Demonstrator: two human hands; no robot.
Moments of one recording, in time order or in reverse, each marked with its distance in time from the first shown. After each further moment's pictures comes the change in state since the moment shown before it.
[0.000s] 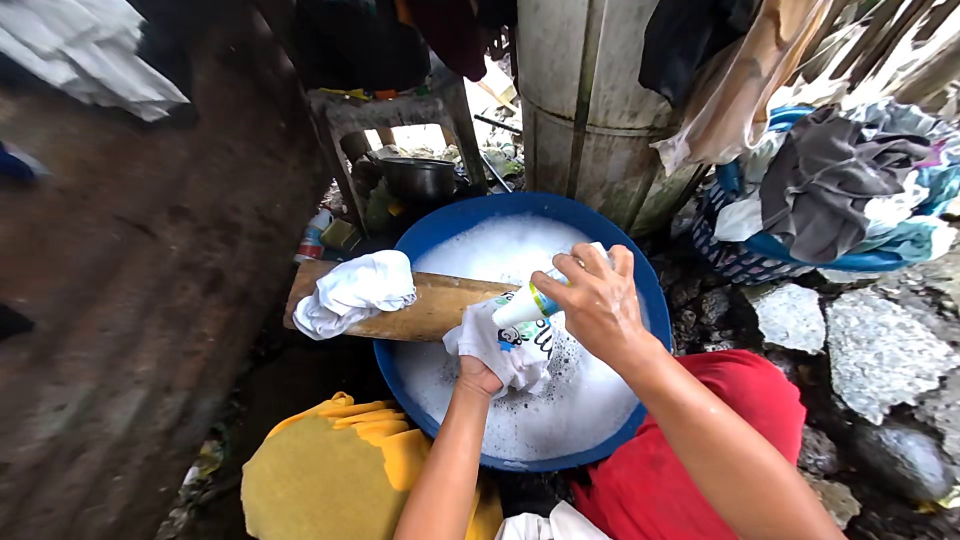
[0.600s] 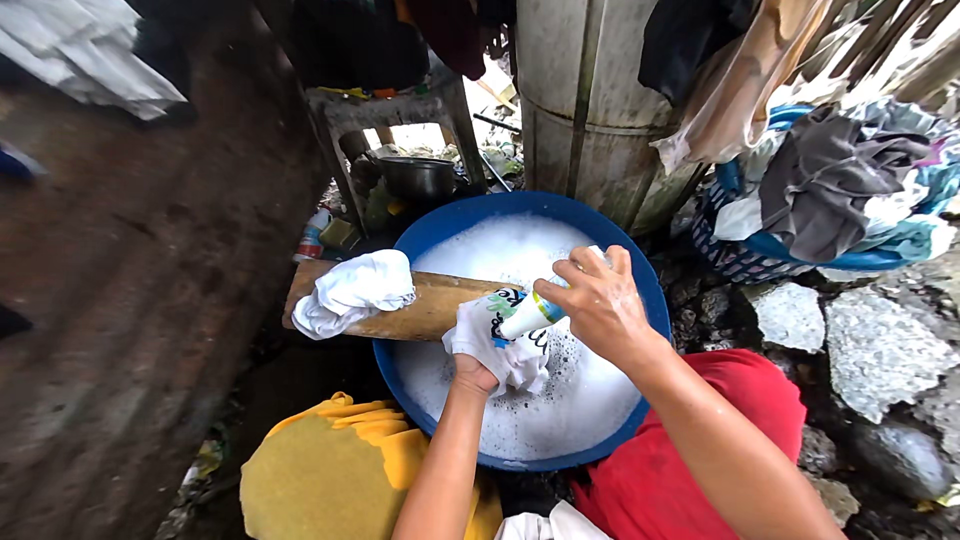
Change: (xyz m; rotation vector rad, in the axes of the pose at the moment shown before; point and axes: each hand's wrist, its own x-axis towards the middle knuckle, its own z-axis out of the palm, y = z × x) left_hand 0.003 0.004 -0.002 -0.033 -0.029 0.045; right_hand -0.001 0.004 -0.007 0.055 -0.119 -0.037
